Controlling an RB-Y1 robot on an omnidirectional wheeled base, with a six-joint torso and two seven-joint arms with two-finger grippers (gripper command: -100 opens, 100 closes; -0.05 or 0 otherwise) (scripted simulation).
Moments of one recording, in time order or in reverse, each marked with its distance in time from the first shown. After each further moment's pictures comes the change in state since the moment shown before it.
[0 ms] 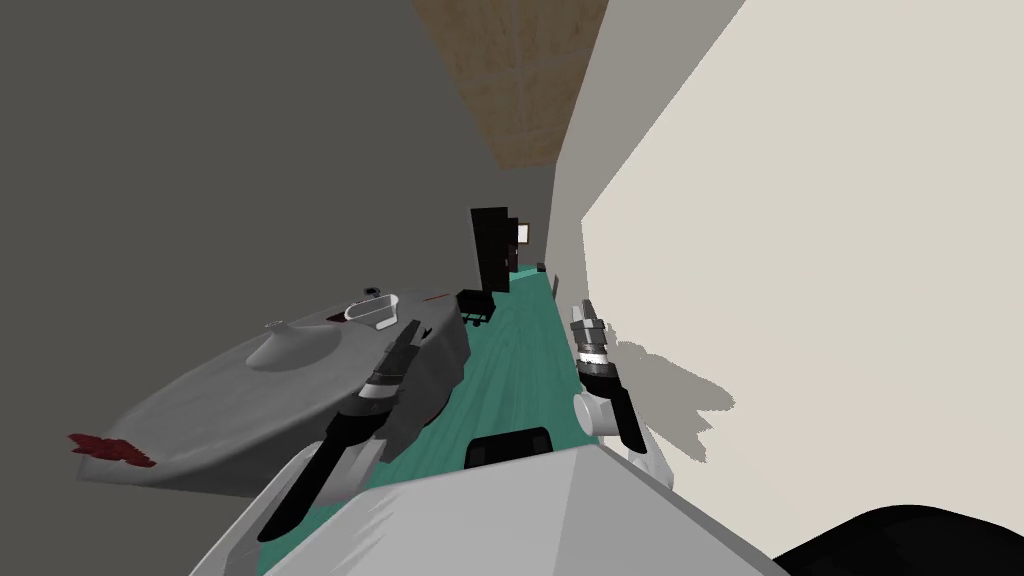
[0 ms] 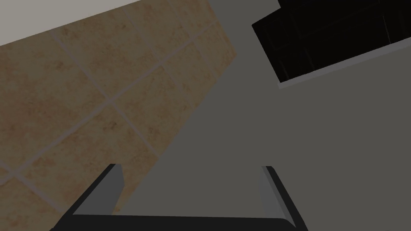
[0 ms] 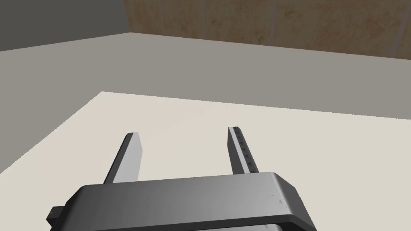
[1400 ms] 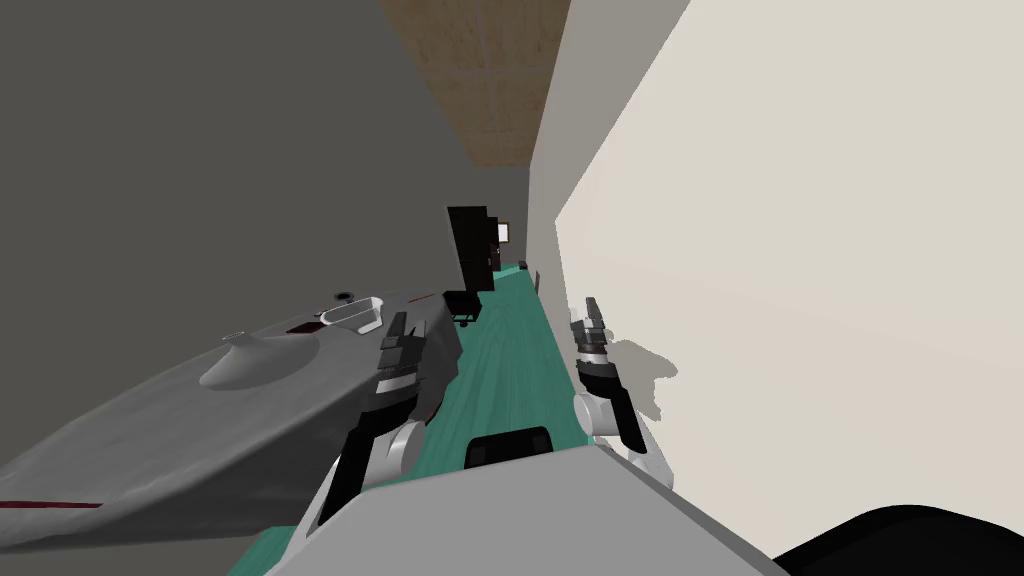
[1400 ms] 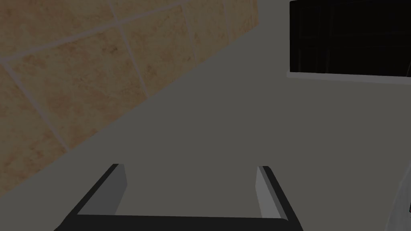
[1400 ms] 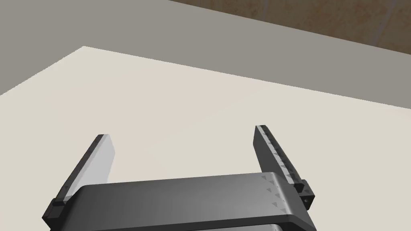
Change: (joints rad) left arm -0.009 -0.380 -0.076 -0.070 0.089 0.011 -0.066; right arm 0.000 0.000 0.000 0.000 0.000 0.000 0.000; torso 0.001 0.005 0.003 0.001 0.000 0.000
